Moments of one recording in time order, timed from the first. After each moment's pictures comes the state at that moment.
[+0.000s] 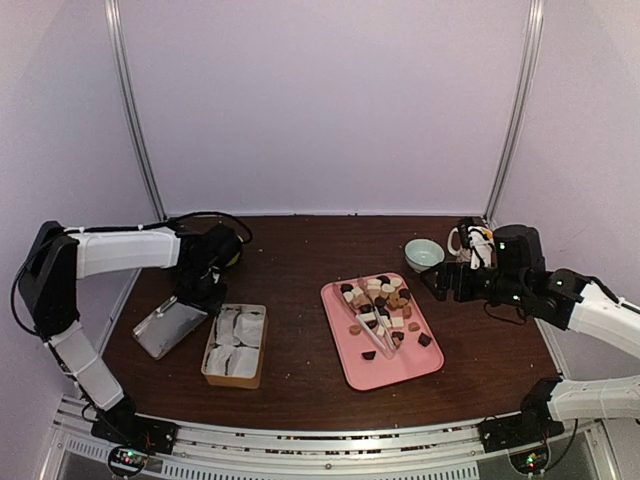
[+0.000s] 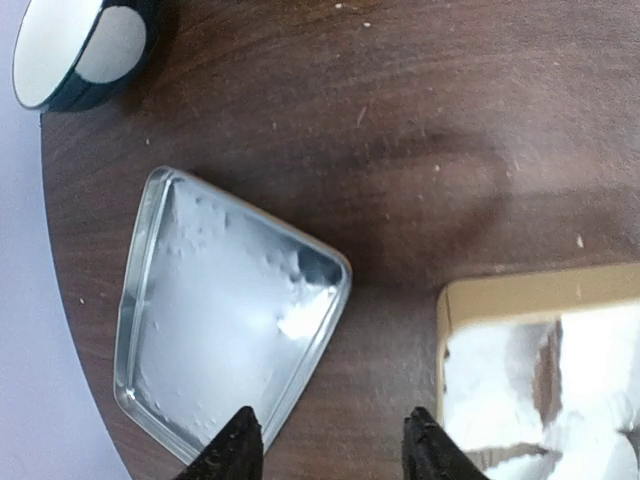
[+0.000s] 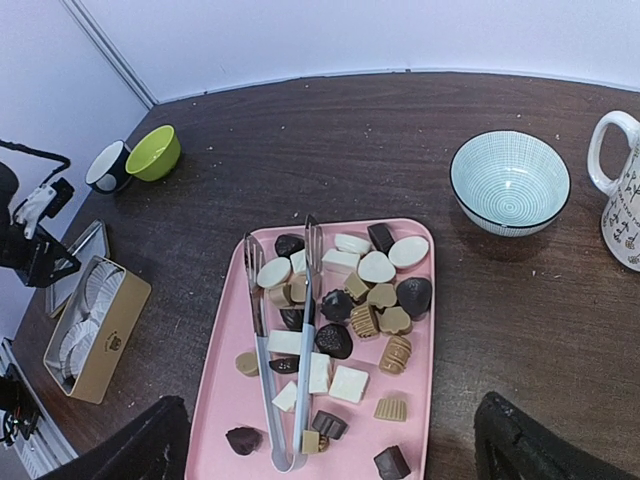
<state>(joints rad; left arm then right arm) -0.59 1.69 1.16 -0.89 -0.40 -0.38 0.60 0.92 0.69 -0.28 0.02 0.40</state>
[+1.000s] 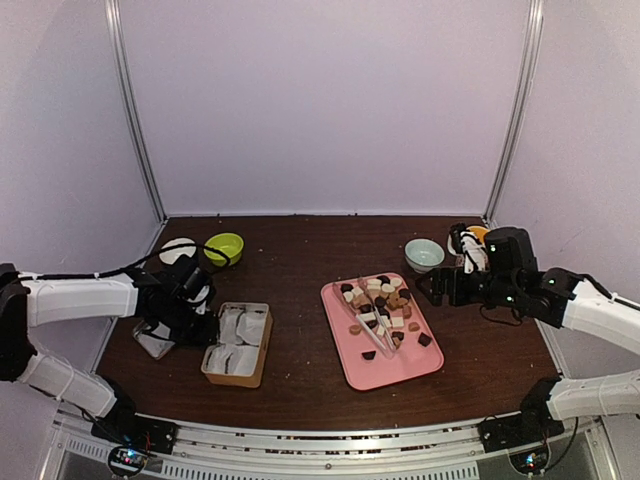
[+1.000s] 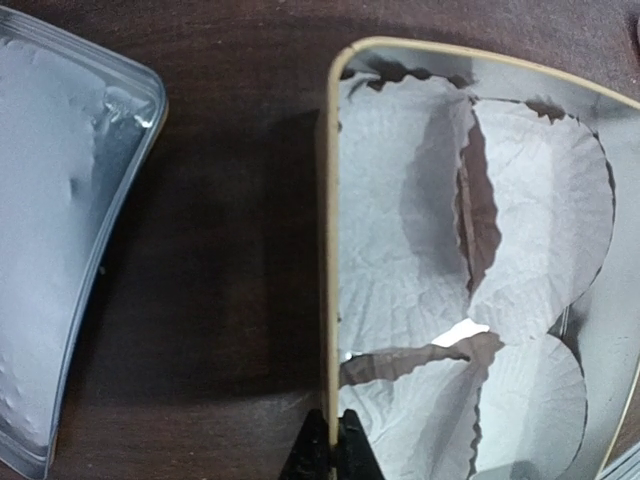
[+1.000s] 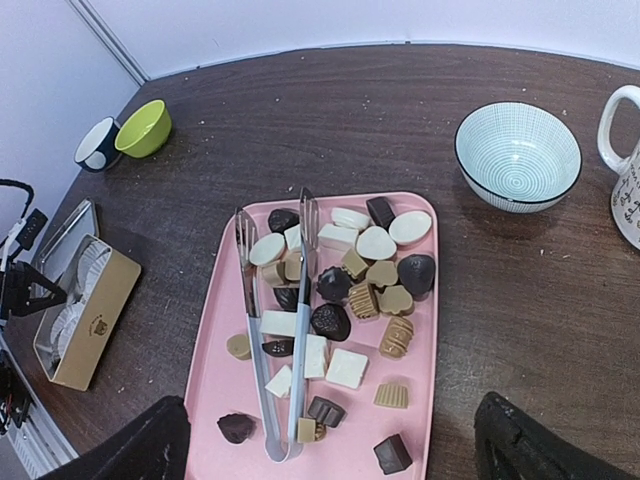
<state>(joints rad) -0.59 1.33 0.69 -0.56 0.02 -0.53 0.61 0.97 0.69 -0.30 0.02 0.40</state>
